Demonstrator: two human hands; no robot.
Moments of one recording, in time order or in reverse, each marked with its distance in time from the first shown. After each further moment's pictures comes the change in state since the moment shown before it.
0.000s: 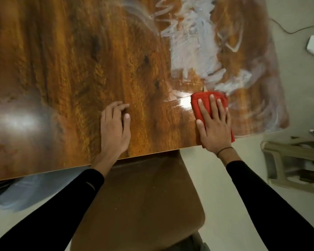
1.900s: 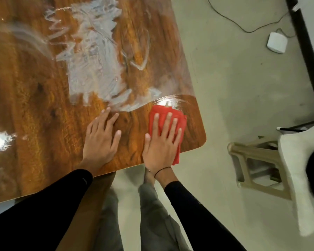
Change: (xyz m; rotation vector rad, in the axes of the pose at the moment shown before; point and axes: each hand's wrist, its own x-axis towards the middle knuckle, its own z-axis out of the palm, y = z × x) left_hand 0.036 0.210 0.180 0.322 -0.184 0.281; right_hand 0.003 0.129 -0.005 0.083 0.125 0.310
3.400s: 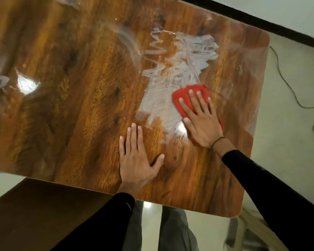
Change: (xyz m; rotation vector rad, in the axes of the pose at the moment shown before) left_hand 0.003 -0.016 0.024 -0.004 0.167 -0.631; right_hand 0.251 -0.088 -0.015 -0.247 -0.254 -0.983
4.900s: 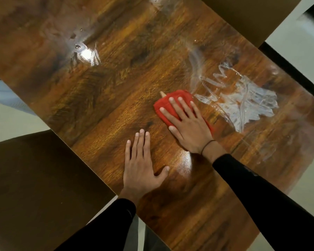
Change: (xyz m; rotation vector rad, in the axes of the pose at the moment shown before) left_hand -0.006 0.006 0.002 -0.093 0.128 -0.335; right_hand 0.126 -0.091 -0.025 -0.097 -0.004 -0.681
